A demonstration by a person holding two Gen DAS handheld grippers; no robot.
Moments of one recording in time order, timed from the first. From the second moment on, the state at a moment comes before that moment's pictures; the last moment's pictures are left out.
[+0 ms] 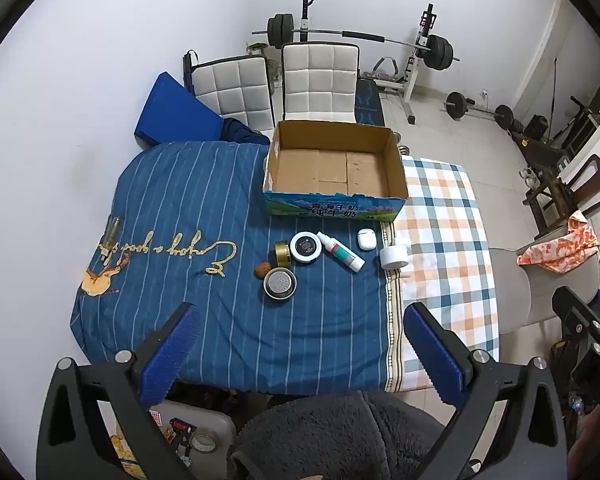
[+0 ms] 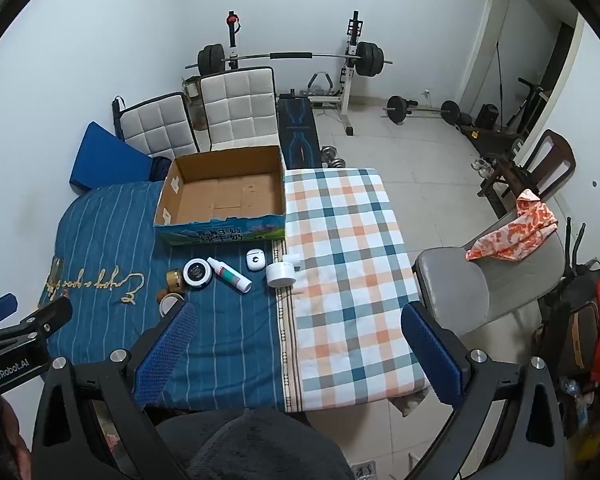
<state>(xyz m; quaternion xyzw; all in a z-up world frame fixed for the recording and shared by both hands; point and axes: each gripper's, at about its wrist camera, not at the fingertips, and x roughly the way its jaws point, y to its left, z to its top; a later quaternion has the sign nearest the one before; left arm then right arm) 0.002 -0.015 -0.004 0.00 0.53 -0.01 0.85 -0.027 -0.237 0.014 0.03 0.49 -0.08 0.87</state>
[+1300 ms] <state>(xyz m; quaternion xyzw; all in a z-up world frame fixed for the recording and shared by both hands) 0.011 -0.022 -0.004 0.00 0.53 -0.01 0.85 -0.025 -0.251 0.006 0.03 0.48 -0.10 0.87</state>
